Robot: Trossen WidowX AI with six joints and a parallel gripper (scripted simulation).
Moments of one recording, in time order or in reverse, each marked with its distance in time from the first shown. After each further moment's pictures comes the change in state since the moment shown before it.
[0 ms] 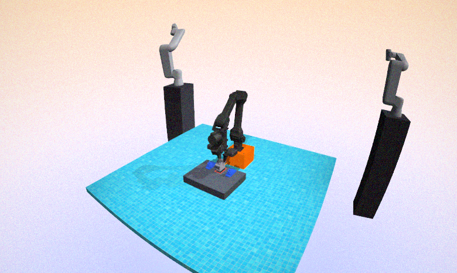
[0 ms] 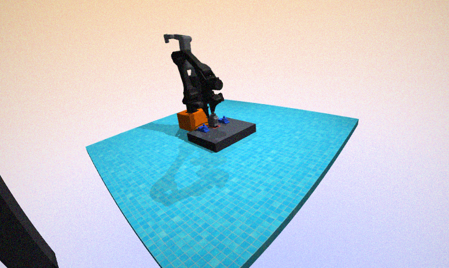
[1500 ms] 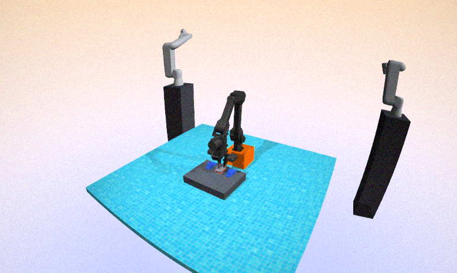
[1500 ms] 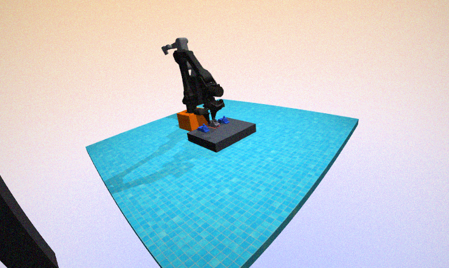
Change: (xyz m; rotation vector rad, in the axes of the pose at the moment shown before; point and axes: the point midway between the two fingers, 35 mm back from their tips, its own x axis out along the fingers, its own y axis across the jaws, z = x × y) arm 0.036 0.000 0.000 -0.001 -0.001 0.001
